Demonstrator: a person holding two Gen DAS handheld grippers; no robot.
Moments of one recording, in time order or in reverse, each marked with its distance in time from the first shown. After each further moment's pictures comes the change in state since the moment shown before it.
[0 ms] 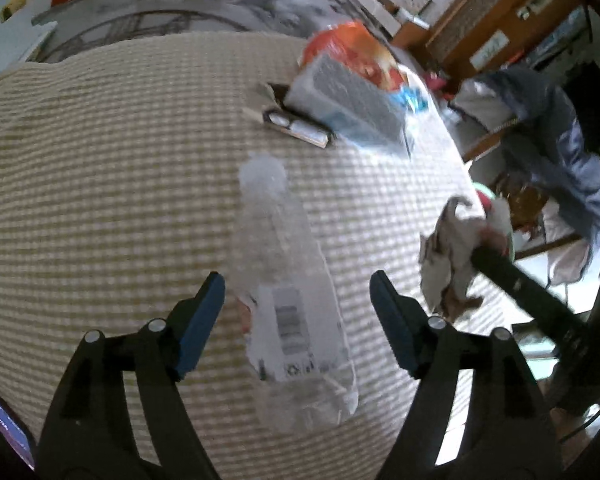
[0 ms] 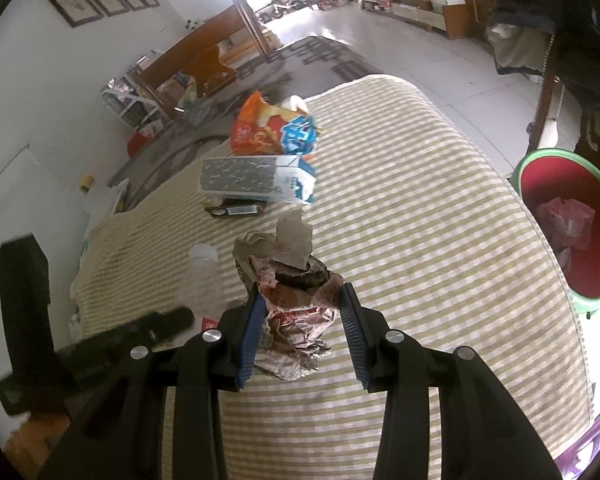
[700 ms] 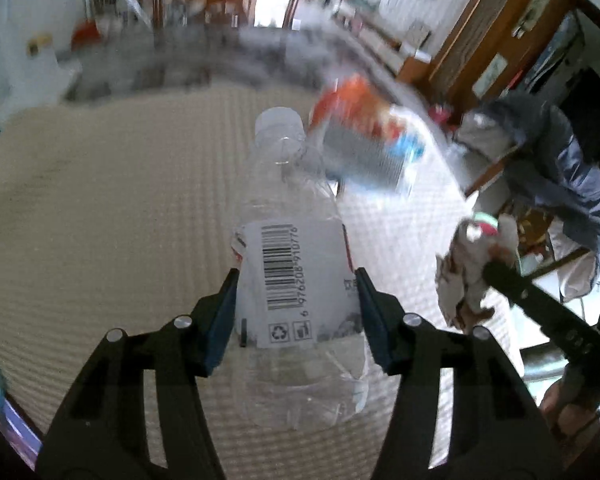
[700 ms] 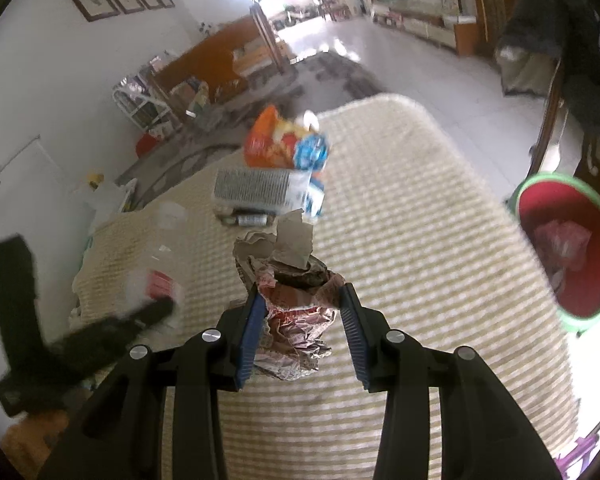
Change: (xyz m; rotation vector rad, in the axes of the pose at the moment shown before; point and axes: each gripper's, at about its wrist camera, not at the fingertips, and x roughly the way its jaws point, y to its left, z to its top) left arm -0.045 -0.003 0.000 0.022 -0.207 0.057; right arm -0.024 0.009 0.008 -0.055 -0.072 -0.003
